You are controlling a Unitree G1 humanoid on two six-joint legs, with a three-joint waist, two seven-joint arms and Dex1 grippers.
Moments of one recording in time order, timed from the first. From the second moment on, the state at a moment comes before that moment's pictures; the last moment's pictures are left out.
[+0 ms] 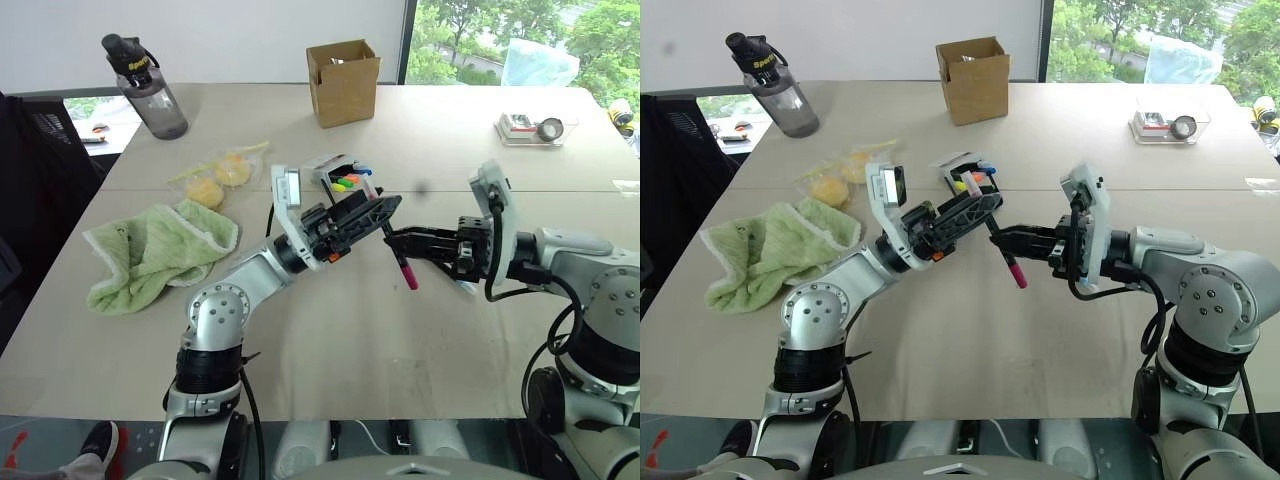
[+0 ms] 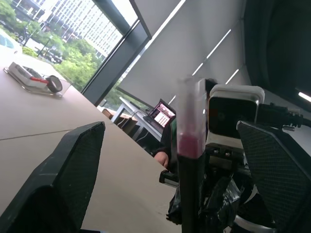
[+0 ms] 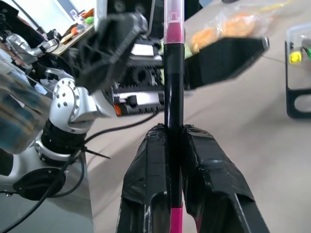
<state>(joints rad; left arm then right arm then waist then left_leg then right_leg) -0.41 0.25 0.07 -0.27 -1.16 0.80 -0.55 -0.61 -0.30 -0.33 -0.60 0.80 1.59 0.72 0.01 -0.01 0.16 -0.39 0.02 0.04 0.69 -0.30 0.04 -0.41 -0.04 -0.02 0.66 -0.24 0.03</state>
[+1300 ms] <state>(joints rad) -0.50 0.41 0.07 -0.27 -0.80 0.58 -0.57 -0.09 -0.53 -0.49 -0.62 0.92 1.12 0.67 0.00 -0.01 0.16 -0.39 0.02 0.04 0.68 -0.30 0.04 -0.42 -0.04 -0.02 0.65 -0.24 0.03</state>
